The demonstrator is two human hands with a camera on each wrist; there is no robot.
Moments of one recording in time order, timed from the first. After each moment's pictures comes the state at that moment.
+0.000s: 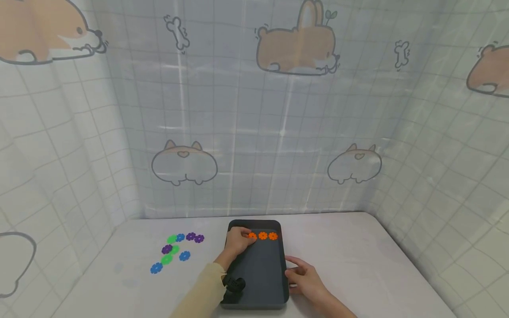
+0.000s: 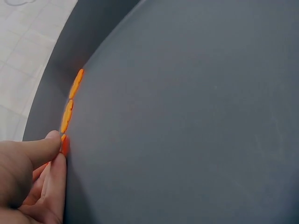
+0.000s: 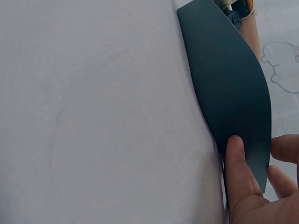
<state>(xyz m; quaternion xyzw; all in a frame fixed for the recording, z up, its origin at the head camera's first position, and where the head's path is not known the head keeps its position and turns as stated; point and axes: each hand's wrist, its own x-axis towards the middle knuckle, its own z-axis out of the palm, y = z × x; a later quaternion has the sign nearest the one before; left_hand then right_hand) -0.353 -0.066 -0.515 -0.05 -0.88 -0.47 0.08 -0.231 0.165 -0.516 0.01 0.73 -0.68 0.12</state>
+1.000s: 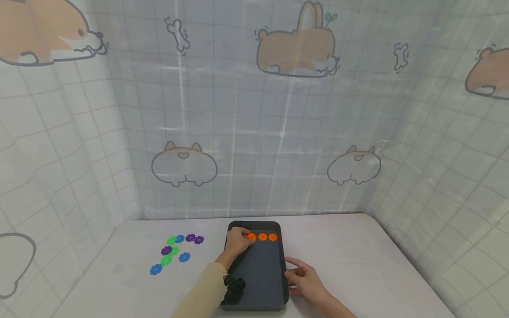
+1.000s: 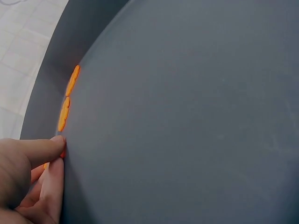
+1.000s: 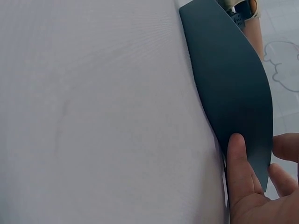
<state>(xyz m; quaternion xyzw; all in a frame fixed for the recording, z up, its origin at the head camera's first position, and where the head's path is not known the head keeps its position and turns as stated) -0.355 -0.065 -0.515 -0.06 -0.89 -0.45 0.09 -0.228 0.168 -0.514 -0.01 0.72 -0.68 0.12</state>
